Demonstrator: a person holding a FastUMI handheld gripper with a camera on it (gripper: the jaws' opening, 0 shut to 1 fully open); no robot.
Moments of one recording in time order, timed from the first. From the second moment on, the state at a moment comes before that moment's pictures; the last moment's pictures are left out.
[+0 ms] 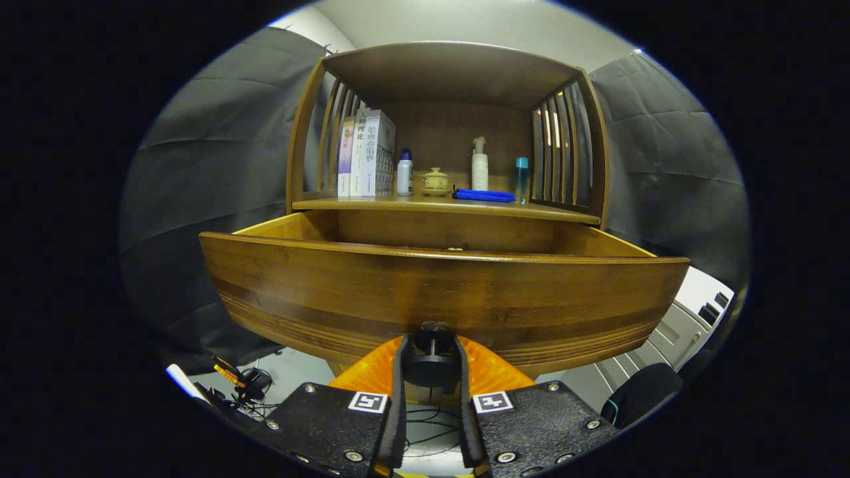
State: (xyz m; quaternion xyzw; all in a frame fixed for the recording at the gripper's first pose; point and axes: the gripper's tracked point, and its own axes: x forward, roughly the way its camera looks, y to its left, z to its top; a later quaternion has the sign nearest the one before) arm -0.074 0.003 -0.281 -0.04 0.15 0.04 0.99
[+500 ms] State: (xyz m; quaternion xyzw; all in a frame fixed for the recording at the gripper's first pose) arm -0.089 0.010 -0.287 -0.02 0.18 0.05 0.98
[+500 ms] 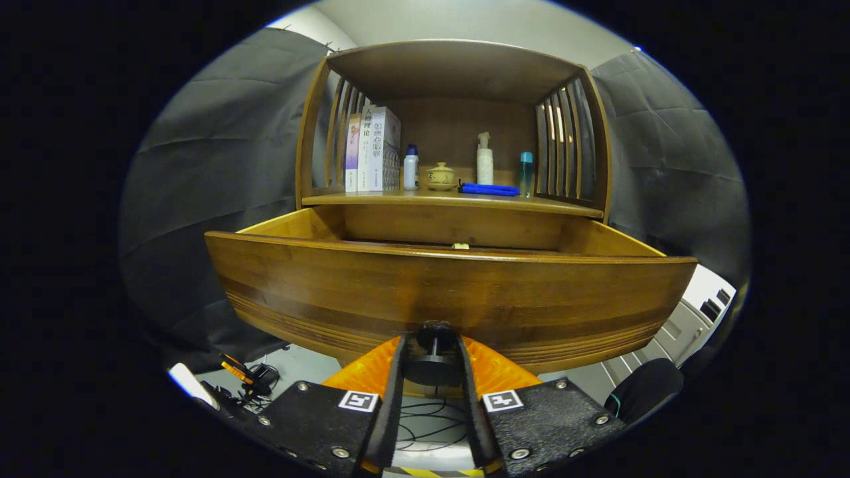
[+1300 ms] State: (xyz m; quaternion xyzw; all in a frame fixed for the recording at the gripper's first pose) arm -0.043 -0.024 -0.125 -0.01 0.12 0.02 0.99
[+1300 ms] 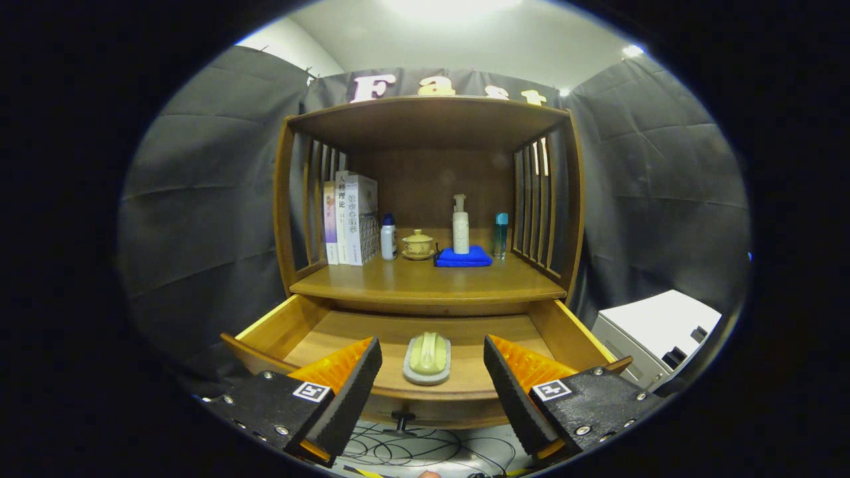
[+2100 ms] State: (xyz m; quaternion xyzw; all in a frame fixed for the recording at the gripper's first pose) arm 0.074 -0.031 -0.200 -0.04 0.29 -0.01 0.96
